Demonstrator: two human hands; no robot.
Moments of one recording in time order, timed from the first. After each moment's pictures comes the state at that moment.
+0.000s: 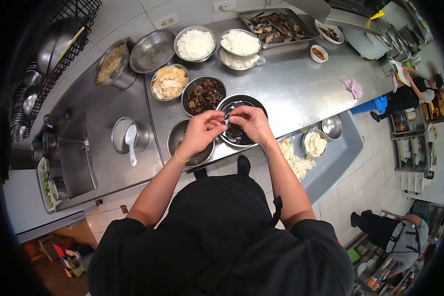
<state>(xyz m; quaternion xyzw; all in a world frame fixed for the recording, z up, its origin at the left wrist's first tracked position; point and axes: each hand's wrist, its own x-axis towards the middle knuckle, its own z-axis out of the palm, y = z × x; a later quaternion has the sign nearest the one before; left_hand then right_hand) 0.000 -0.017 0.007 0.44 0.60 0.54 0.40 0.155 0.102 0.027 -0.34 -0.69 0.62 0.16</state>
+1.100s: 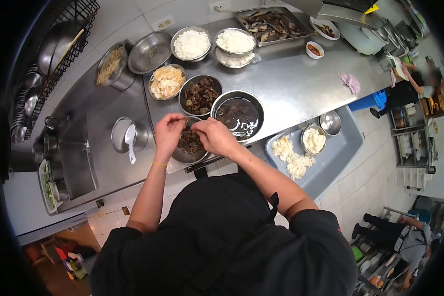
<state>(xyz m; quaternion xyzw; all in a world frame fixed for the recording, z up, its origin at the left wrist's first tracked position) -0.045 -0.067 -0.012 0.30 0.69 0.60 0.26 0.112 0.037 0.009 -0.13 -0.87 0.42 0.23</state>
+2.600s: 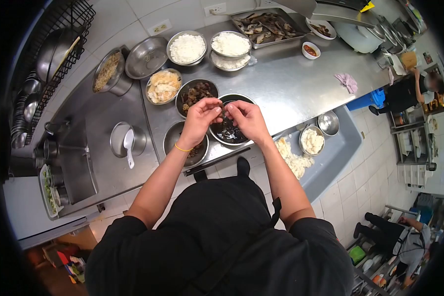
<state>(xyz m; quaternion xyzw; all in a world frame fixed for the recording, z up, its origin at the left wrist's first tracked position) 0.006 0.016 0.010 0.33 0.48 0.64 0.50 0.166 0.109 0.030 -0.30 -0.64 0.66 0.25</state>
